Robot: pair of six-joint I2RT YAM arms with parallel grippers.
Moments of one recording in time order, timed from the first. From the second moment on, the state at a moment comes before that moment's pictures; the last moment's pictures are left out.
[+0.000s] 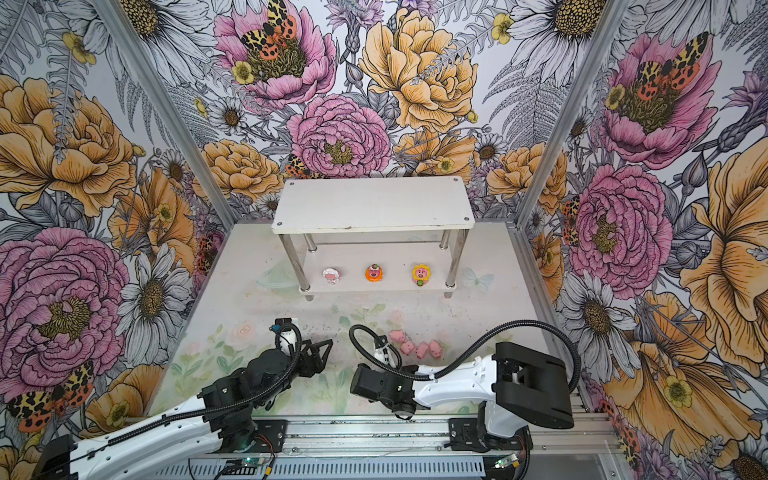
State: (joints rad) left arm -0.98 0.55 0.21 -0.13 -0.38 -0.79; right arm 1.31 1.47 0.68 -0.36 0.37 1.03
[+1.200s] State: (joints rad) left arm -0.92 0.49 0.21 -0.17 -0.30 -0.76; right arm 0.31 1.57 2.13 -1.24 0.19 0.17
